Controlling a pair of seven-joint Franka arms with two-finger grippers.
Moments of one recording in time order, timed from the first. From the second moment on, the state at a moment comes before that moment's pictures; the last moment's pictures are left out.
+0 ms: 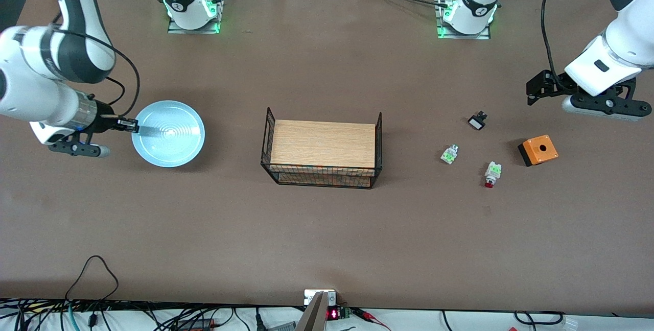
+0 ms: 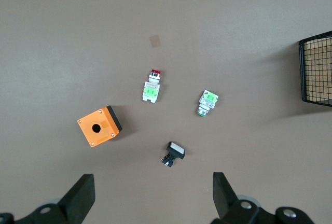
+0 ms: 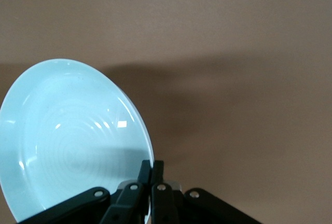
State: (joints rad) left arm -0.07 -0.03 0.00 -1.77 0.04 1.74 0.08; right arm 0.06 0.19 -0.10 -2.02 0.08 2.07 0.03
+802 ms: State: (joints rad) left arm -0.07 -0.03 0.00 -1.77 0.04 1.73 0.08; right arm 0.00 0.25 -0.09 -2.31 0.08 2.48 -0.16
